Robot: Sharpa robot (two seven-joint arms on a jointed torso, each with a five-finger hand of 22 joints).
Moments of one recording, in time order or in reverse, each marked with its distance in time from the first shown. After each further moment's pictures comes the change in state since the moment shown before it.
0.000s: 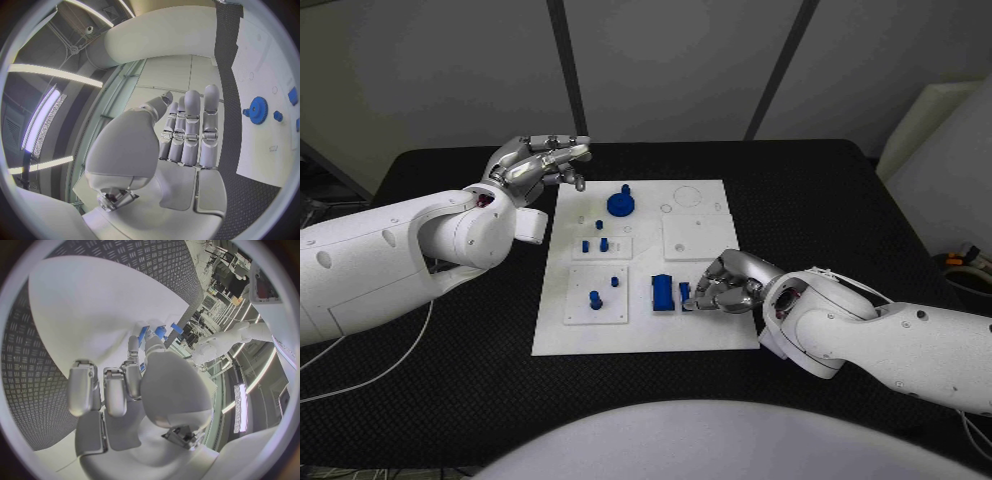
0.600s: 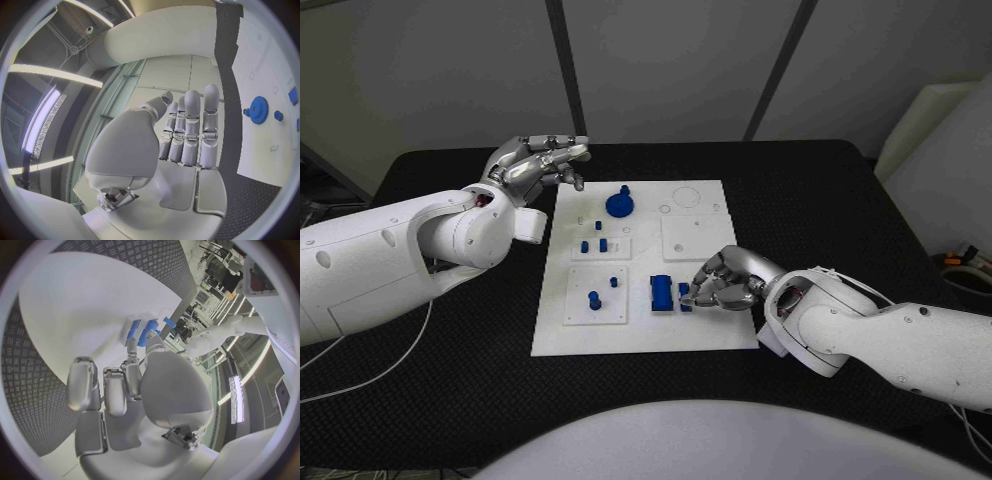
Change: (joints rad) left arm 0.000 0.000 0.000 -0.005 0.001 0.001 -0.001; left_hand 0.000 0.000 0.000 0.000 0.000 0.000 0.000 0.000 0.000 0.000 0.000 0.000 0.000 0.000 0.000 0.000 -0.002 0.000 0.000 0.000 0.000 -0.002; right arm 0.000 -0.008 0.000 -0.008 0.074 -0.035 0.113; right_hand -0.012 0.003 -0.026 0.035 0.062 -0.054 0.022 -0.024 -0.007 -0.016 0.016 -0.021 0.000 -0.002 0.003 -0.016 0.000 0.000 -0.032 0.009 -0.039 0.000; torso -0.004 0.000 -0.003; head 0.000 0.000
